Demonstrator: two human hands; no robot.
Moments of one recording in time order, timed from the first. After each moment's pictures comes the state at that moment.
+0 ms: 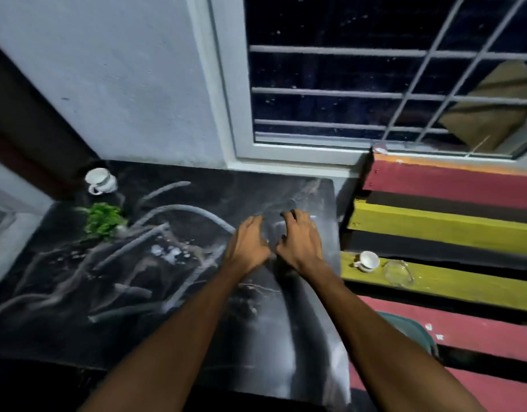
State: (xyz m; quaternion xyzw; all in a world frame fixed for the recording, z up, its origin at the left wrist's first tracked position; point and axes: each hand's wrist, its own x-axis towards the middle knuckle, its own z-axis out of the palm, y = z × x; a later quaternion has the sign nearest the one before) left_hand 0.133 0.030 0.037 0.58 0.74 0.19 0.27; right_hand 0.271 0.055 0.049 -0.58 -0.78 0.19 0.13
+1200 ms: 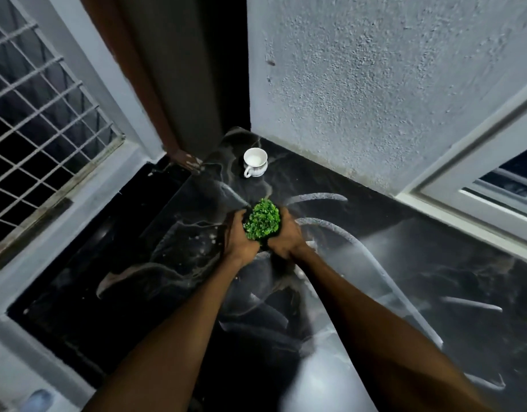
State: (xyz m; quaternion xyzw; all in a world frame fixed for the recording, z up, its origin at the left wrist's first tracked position) left_hand -0.275 -0.014 -0.059 0.24 0.85 0.37 0.29; right_hand -0.172 0.067 -0.020 -0.48 -0.74 0.48 0.02
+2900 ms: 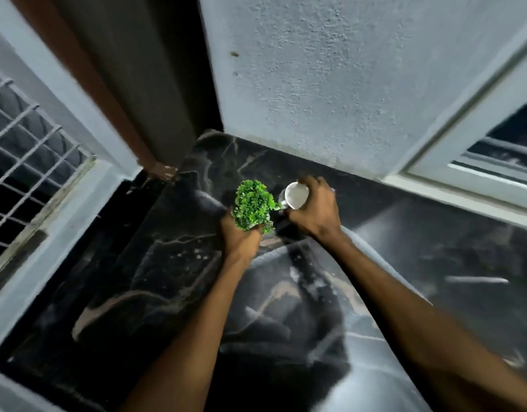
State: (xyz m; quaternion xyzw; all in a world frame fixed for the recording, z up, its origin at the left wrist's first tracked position) left_hand -0.252 0.024 -0.028 0.16 0.74 0.59 0.29; right_hand -0.136 0.131 -0.001 -0.52 -0.78 0.28 0.20
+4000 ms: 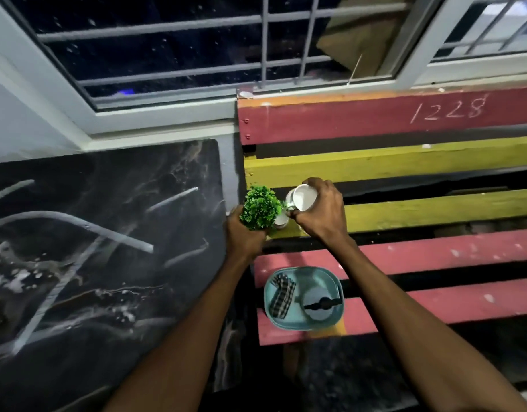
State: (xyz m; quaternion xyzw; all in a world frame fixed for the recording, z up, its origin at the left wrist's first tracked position) left_hand 0.405 0.066 -0.045 0.42 0.68 0.41 0.44; right_hand 0.579 0.091 -0.014 -0.73 -0.60 0.22 0.26
